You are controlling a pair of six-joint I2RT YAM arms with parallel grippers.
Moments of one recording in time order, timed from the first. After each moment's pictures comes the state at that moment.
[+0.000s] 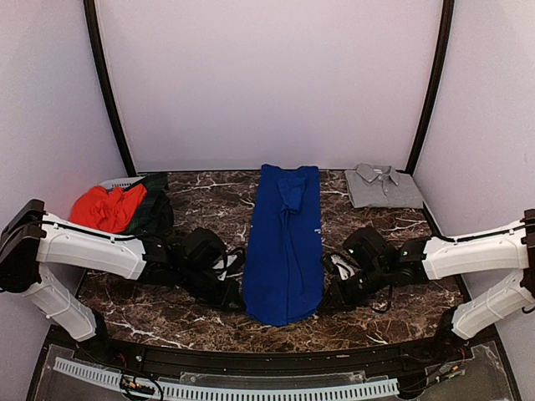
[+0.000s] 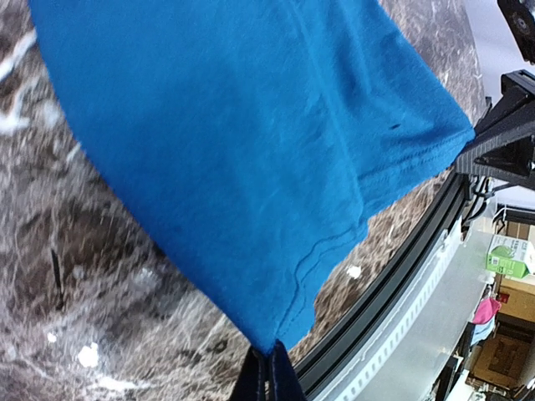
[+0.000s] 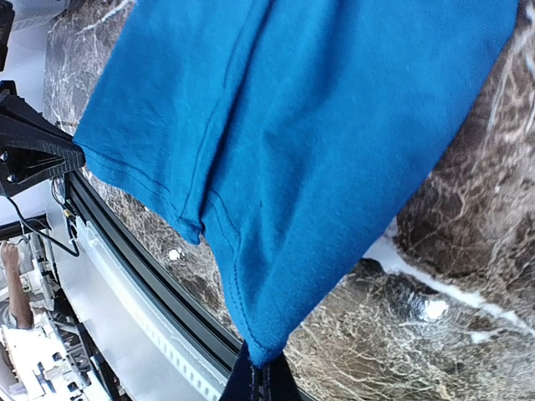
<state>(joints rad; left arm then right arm) -1.01 1.48 0.75 -0.25 0.35 -0.77 0.95 1.31 0.61 -0.29 -0.42 0.79</state>
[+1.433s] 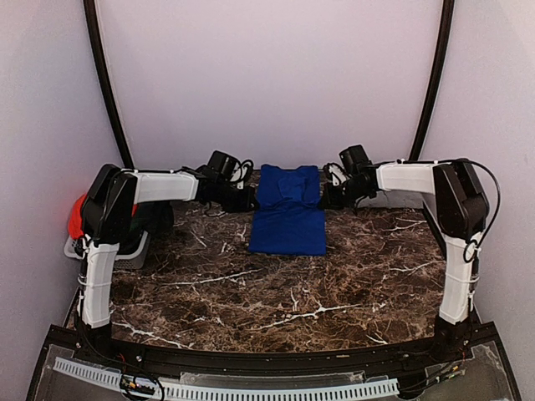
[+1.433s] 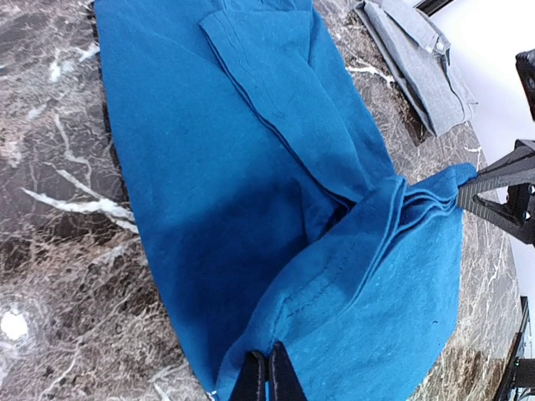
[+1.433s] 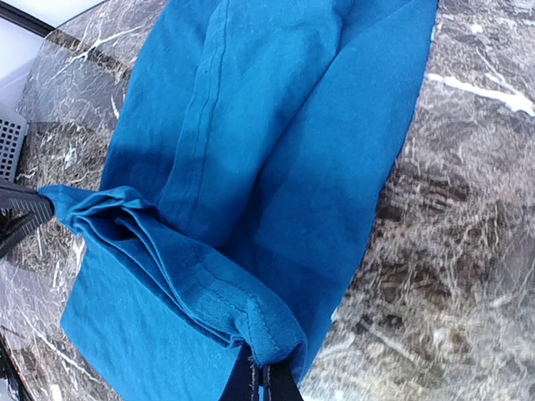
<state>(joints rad) -0.54 2.19 1.66 -0.23 0.31 -0.40 0.41 2.04 1.50 -0.38 -0.34 0.29</state>
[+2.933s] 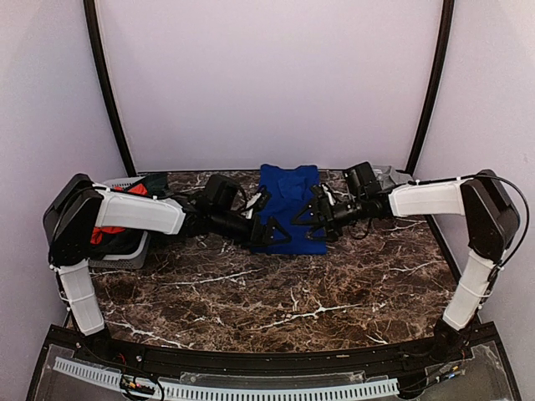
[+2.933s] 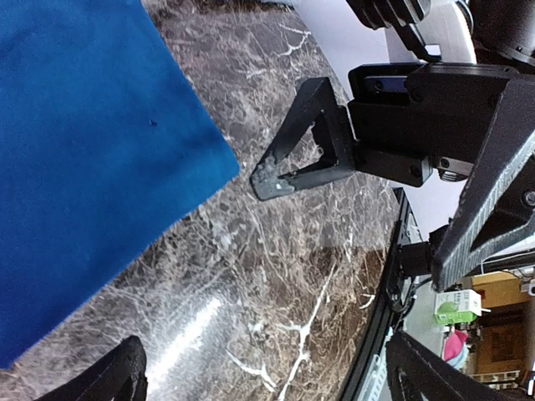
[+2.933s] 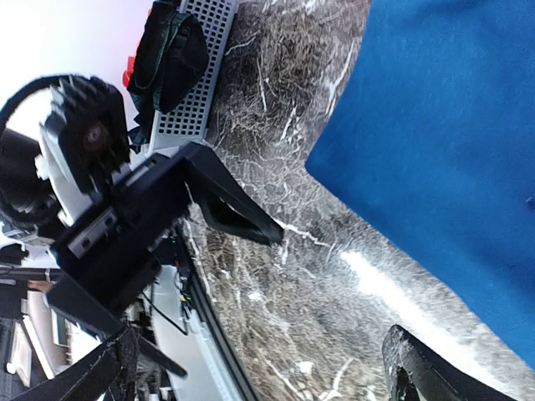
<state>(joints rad) -0.74 1.86 1.19 0.02 0.58 -0.57 0.51 1.76 1.12 -0.13 -0.88 0.58</state>
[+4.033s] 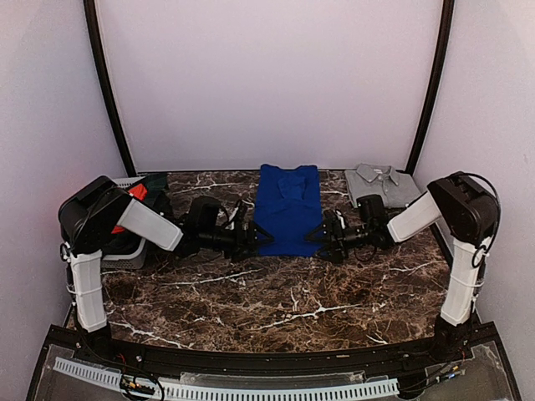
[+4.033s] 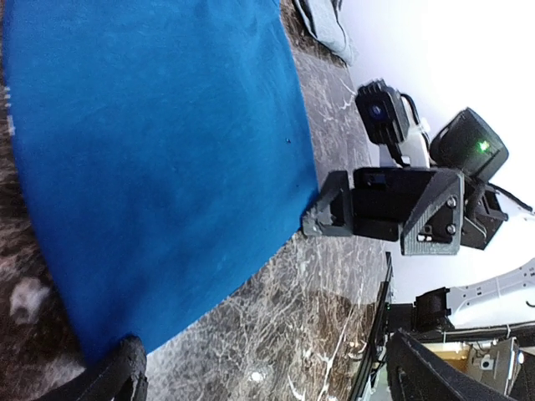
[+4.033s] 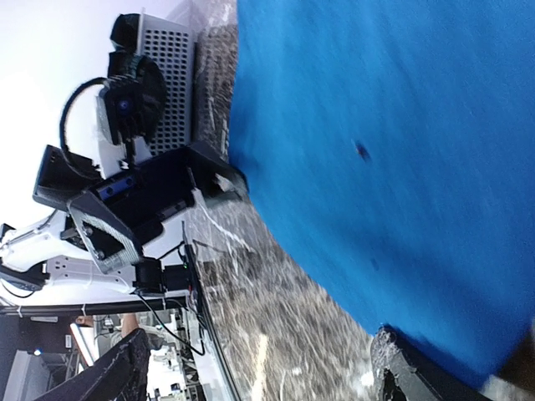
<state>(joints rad) -0.63 2.02 0.97 0.52 0.64 -0.88 0.41 1.97 0.85 0.45 -1.00 0.85</state>
